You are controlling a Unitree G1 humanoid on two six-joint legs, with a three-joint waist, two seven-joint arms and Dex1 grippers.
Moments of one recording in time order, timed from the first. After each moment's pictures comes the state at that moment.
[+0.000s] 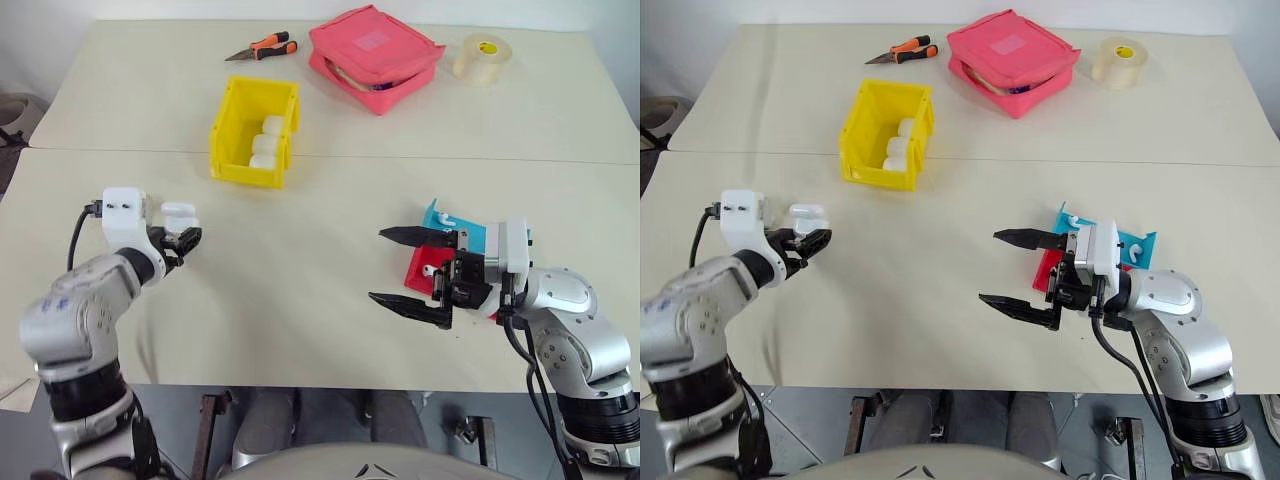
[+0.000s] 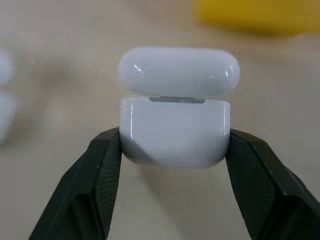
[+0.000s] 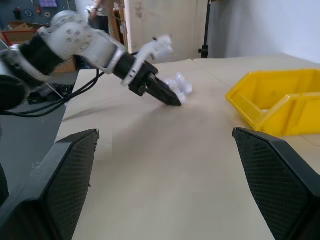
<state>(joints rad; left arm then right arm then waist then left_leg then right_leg) -0.19 0.42 0.44 -0.42 -0.40 0.97 -0.40 -0.12 -0.62 -0.05 -0.43 0.65 0.27 1.08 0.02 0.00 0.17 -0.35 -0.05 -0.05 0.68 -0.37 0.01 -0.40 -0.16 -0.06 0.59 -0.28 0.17</state>
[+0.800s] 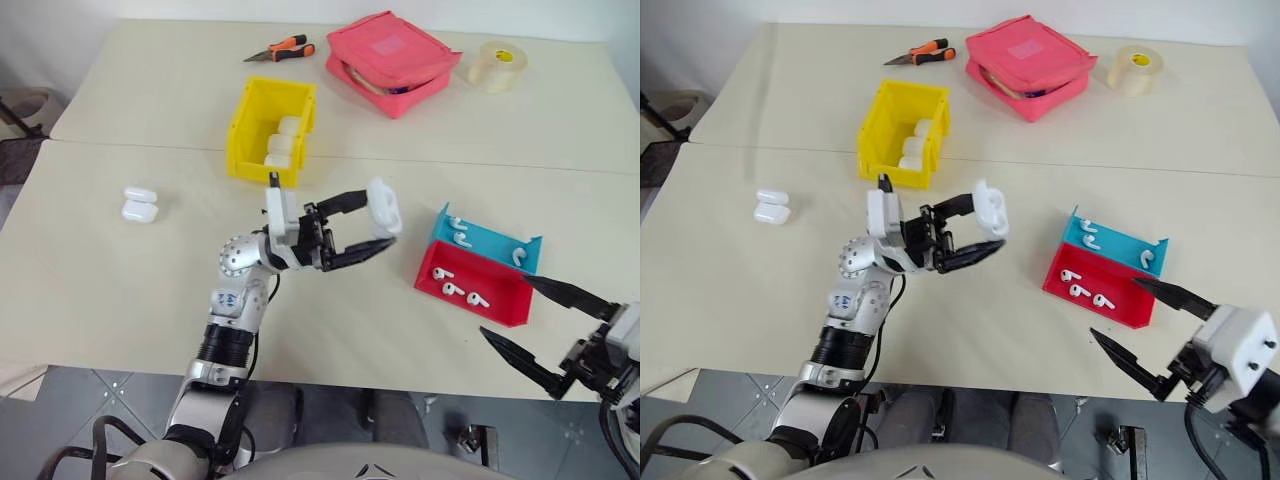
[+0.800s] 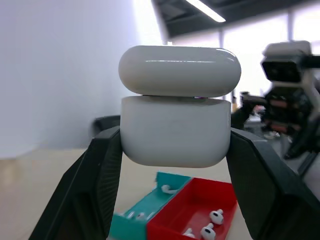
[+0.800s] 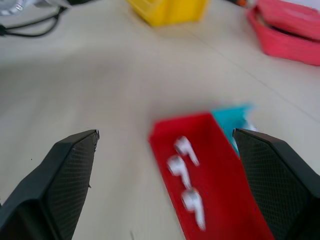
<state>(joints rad) -0.52 -0.01 -0.10 0.29 -0.42 -0.28 -1.21 0.74 -0.59 -0.78 -0.77 0.59 0.24 0.94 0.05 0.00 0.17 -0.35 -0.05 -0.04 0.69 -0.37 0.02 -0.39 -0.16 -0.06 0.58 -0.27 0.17</state>
